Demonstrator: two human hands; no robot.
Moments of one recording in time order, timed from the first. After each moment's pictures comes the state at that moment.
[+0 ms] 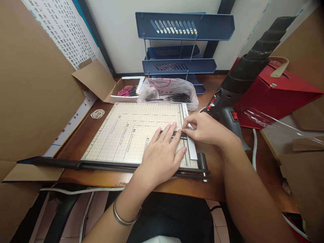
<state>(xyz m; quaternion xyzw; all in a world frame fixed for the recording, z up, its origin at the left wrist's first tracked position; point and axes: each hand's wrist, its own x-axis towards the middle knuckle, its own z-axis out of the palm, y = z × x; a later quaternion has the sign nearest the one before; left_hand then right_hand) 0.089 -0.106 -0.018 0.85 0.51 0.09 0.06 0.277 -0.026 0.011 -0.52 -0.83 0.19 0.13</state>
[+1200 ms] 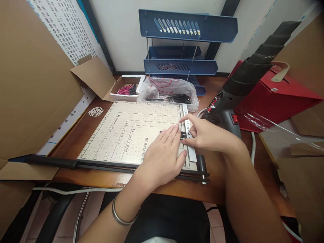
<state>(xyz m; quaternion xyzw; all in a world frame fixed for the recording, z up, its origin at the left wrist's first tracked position) 0.093 -0.103 -0.021 0.87 0.49 0.08 0.08 0.279 -0.040 0.024 -0.53 -0.79 0.30 0.06</state>
